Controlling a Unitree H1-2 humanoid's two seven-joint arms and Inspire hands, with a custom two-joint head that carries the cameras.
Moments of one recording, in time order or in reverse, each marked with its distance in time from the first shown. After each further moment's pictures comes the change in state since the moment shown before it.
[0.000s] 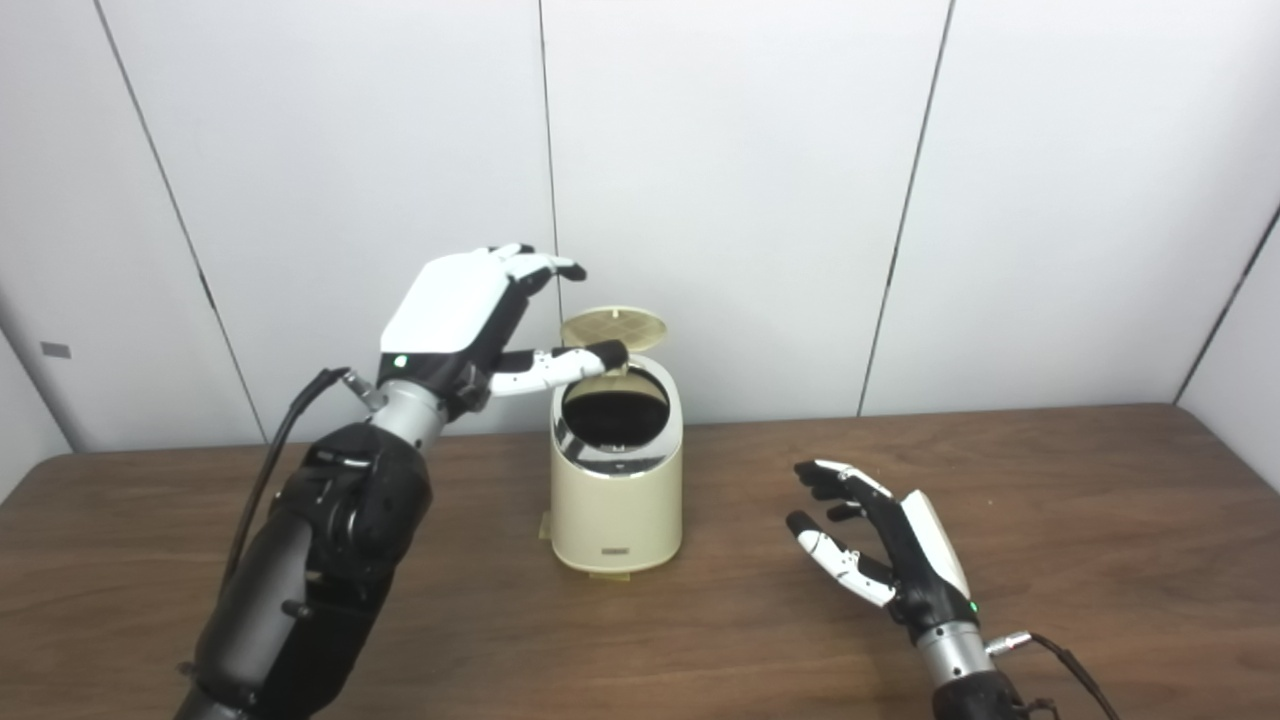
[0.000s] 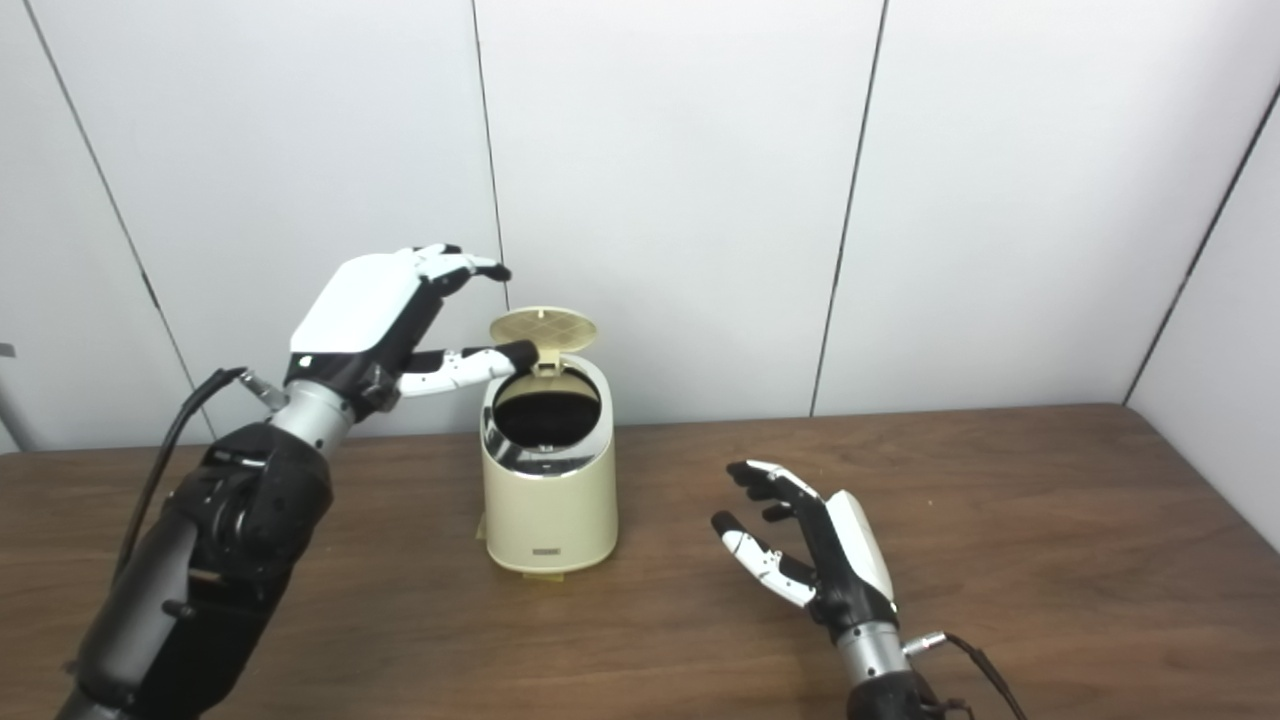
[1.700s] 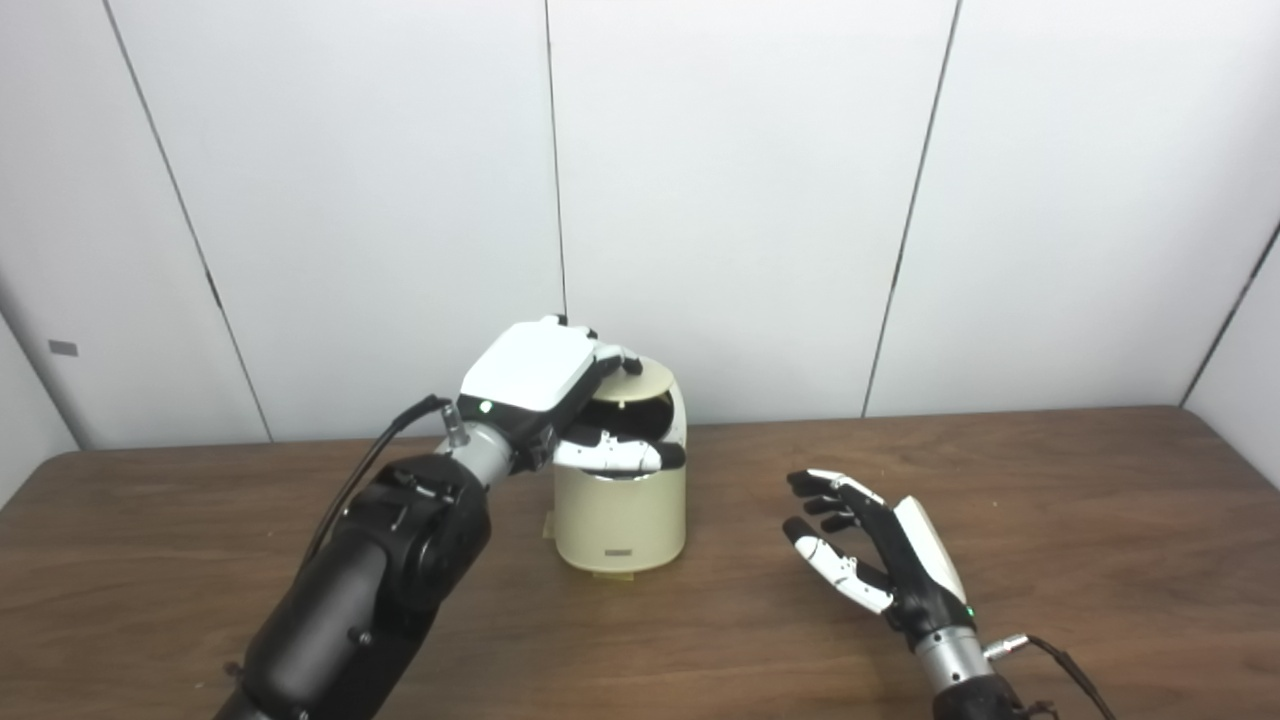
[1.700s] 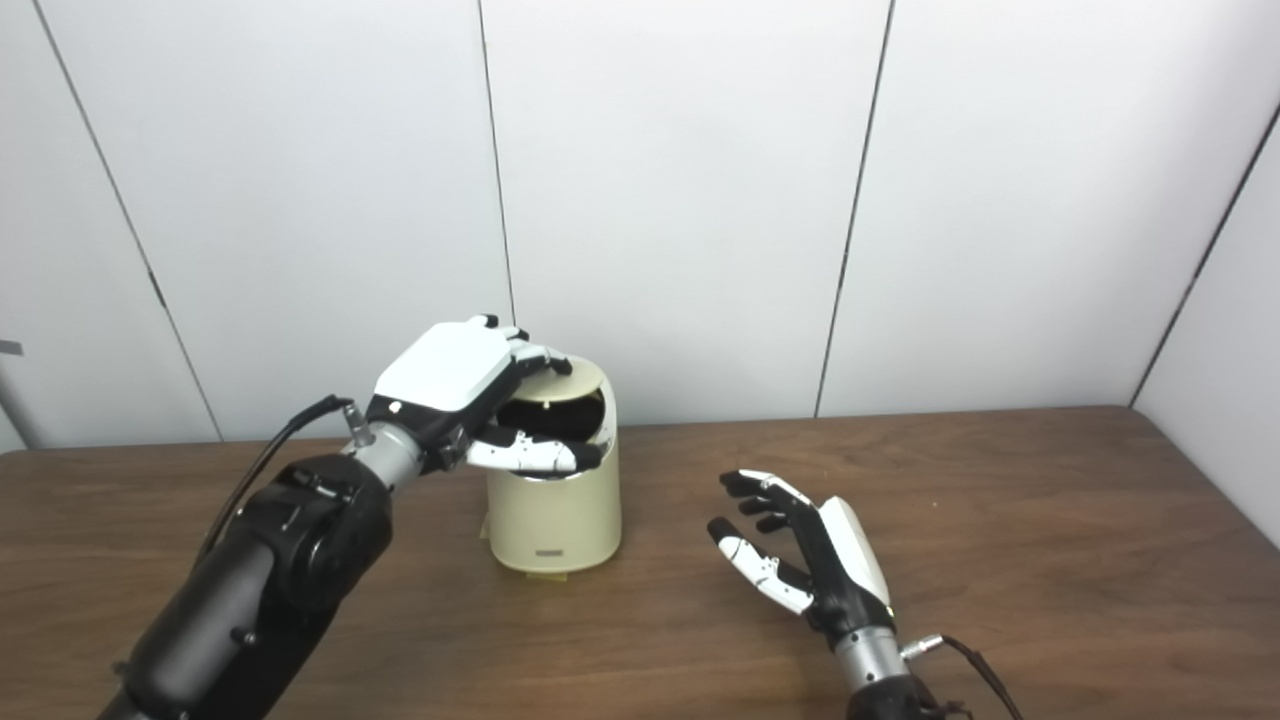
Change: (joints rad) left arm 0.082 0.017 -0.153 -0.040 0.173 -0.007 -0.134; right arm 0.007 -0.001 0.008 -0.018 0.001 0.016 0.036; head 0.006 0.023
